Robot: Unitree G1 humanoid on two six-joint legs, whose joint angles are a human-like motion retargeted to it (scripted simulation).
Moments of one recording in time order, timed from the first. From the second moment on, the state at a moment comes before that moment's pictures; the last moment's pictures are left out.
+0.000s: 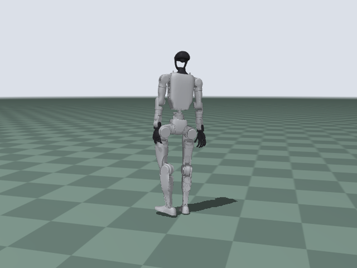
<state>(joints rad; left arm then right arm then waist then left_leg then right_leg) -0.12 0.06 0.19 1.65 -0.25 0.07 -0.05 0.02 -0.13 -0.23 1.33 -0.78 0.14 0.02 -0.02 0.01 0.02 0.04 0.00 0.60 0.05 -0.23 0.00 -0.05 -0.03 -0.19 0.06 0.04 -0.03</state>
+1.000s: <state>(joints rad) 0.14 0.13 0.24 1.57 -0.13 0.20 0.06 -0.26 0.02 -0.13 1.29 -0.57 0.11 0.23 0.18 -0.04 -0.01 -0.10 0.12 0.44 0.44 0.00 -0.08 0.07 -0.02 -0.31 0.06 -0.05 -0.10</state>
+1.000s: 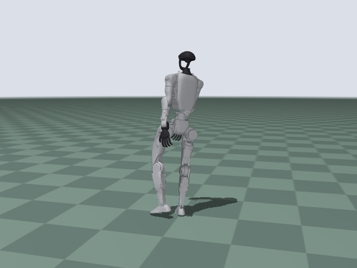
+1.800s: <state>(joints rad) -0.98 0.22 0.03 1.17 -0.21 0.00 0.40 0.40 -0.36 -0.56 1.69 -0.71 0.31 0.00 -0.46 0.16 0.26 -0.01 0.21 0.28 0.30 -0.29 0.12 -1.14 -0.25 -0.45 1.50 -0.01 -0.26</state>
